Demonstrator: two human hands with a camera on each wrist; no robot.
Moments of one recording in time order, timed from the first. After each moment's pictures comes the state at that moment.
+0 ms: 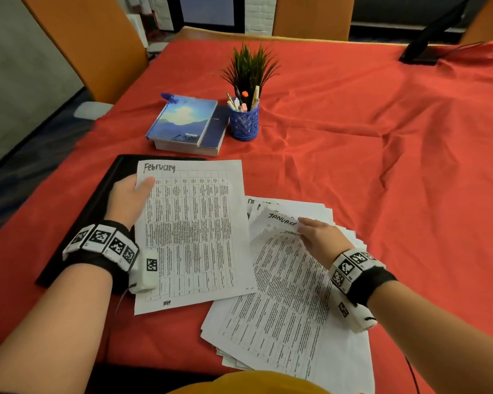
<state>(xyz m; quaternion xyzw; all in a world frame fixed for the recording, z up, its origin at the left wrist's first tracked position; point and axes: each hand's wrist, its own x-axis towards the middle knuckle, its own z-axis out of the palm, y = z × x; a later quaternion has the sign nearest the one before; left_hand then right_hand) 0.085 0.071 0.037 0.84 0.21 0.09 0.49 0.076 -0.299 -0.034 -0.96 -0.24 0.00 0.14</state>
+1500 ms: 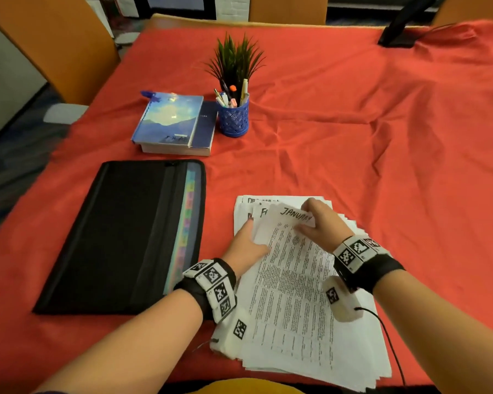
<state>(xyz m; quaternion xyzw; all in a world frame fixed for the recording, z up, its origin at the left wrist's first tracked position) 0.057 -0.082 -0.033 0.75 0.04 -0.22 0.62 0.077 -0.273 0.009 -0.95 -0.06 0.10 0.28</state>
